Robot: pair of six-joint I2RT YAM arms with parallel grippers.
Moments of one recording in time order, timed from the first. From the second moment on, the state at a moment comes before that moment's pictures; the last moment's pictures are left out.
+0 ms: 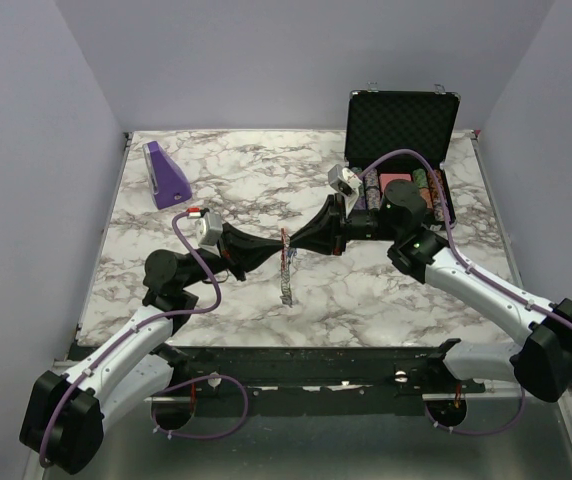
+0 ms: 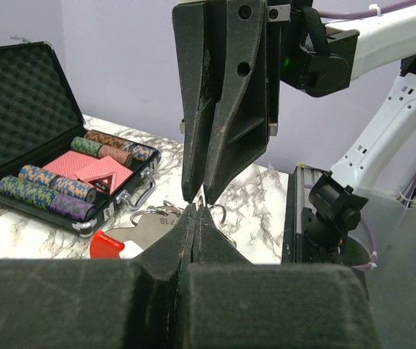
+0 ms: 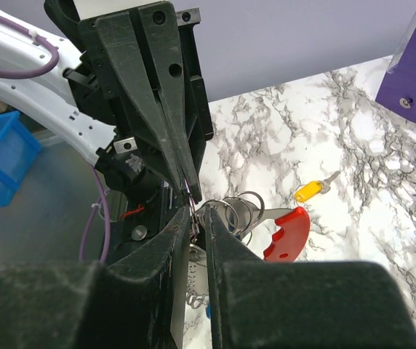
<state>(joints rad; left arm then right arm) -0.47 0.86 0.40 0.89 0.75 -0.48 0.67 1.25 0.93 0.32 -0.88 0.24</state>
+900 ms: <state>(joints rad) -0.47 0.85 0.40 0.88 0.75 -0.47 0.67 1.27 0.93 0.32 -0.93 0.25</state>
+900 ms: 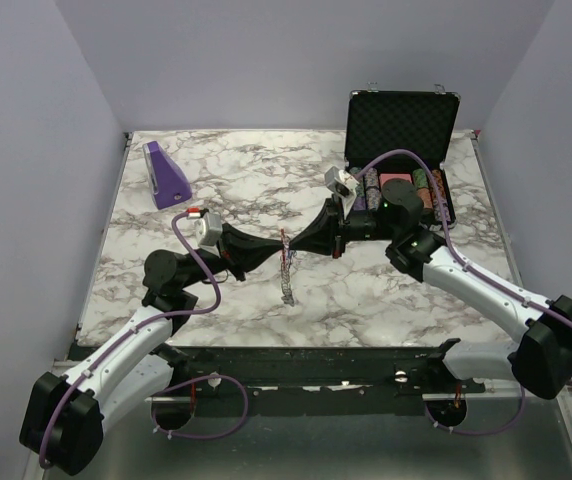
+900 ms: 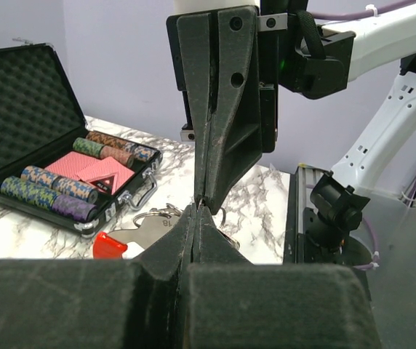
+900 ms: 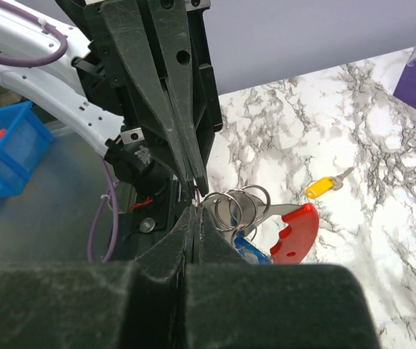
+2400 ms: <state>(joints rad) -0.61 1.04 0.65 0.37 0.78 -0.21 0.69 1.63 1.79 -1.23 -0.72 -0.93</state>
